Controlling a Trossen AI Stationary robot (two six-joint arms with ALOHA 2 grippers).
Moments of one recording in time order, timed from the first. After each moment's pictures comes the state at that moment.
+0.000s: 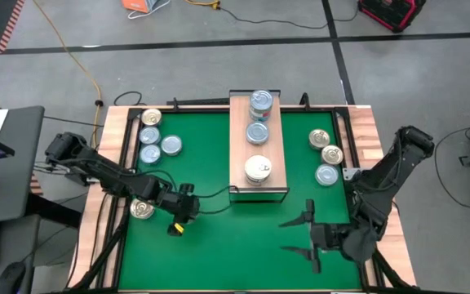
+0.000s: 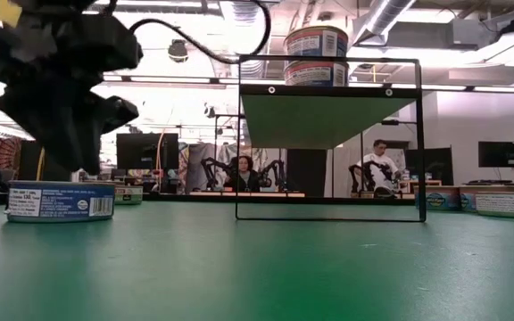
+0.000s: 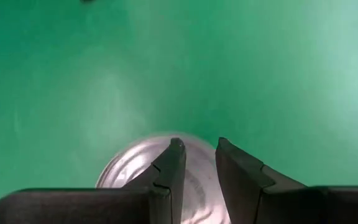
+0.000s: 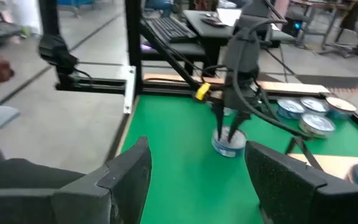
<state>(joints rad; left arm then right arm) -0.37 1.36 0.74 -0.36 -0.06 -0.19 0.88 1.33 1.05 -0.07 0.86 0.23</state>
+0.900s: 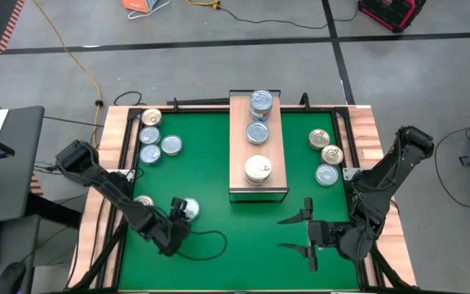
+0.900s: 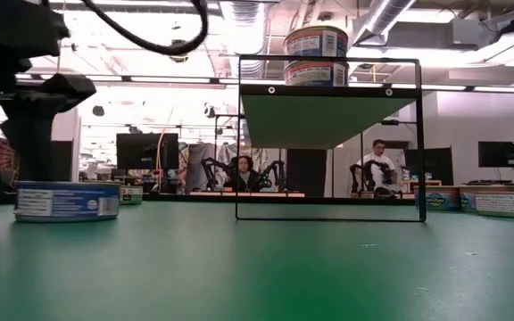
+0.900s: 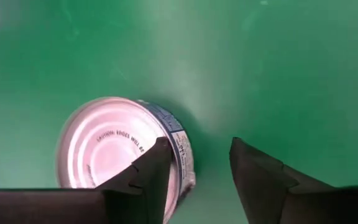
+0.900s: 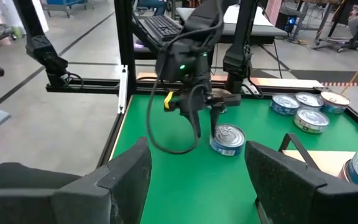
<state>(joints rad) -0.71 1.55 0.83 -0.55 -0.44 -0.30 0.86 1.33 1.05 -0.07 0.86 0.25</state>
